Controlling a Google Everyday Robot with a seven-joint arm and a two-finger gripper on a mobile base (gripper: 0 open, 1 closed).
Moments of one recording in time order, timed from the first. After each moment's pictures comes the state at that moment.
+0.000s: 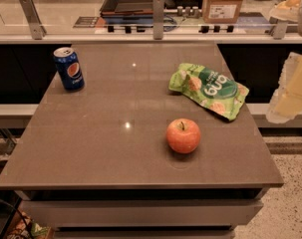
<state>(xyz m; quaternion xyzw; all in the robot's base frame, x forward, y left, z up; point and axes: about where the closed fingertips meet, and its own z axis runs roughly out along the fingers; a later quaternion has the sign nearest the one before) 0.424 -0.192 1.044 -0.60 0.75 -0.10 0.24</state>
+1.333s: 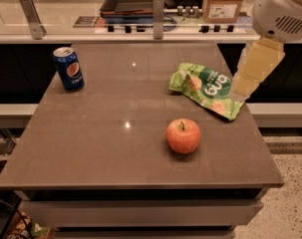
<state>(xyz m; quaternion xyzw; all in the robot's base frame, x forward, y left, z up) 0.488 -0.181 1.023 -0.56 0.79 -0.12 0.22</state>
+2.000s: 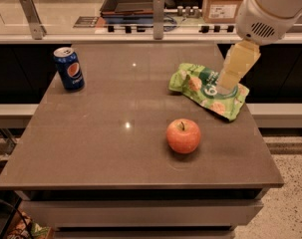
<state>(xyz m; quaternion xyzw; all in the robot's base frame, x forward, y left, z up) 0.545 -0.184 0.987 -0.54 0.81 -0.09 0.22</state>
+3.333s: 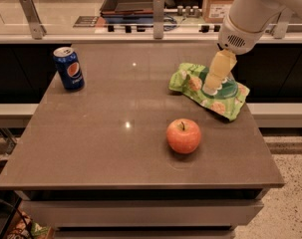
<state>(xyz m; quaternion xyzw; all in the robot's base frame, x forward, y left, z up) 0.610 -0.192 0.922 -0.50 0.85 -0.06 0.17</state>
